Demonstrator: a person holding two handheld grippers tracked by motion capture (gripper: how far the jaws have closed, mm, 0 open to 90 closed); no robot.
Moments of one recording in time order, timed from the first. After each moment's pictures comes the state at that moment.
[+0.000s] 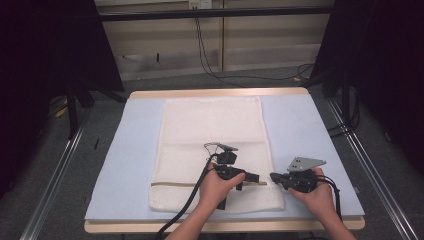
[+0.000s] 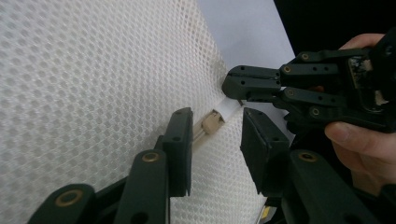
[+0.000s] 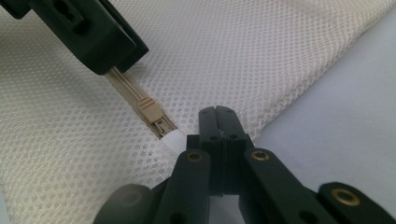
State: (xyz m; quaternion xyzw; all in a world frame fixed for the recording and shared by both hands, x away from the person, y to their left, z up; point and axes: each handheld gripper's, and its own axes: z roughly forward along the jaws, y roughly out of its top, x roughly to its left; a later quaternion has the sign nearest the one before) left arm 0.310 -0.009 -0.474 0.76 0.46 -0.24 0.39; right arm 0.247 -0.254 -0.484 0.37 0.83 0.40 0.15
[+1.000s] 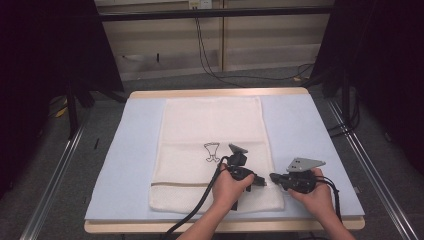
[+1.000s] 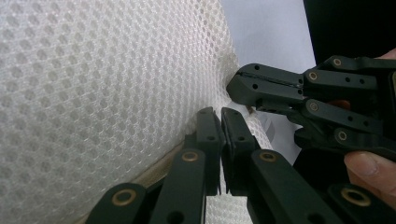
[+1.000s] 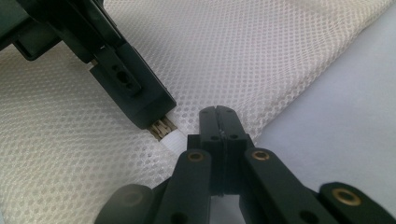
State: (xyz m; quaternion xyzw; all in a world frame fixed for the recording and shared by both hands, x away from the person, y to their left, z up) left arm 0.311 -0.038 -0.486 0.74 0.50 -0.27 0.35; right arm 0.246 -0.252 -0.487 0.38 0.82 0.40 0.15
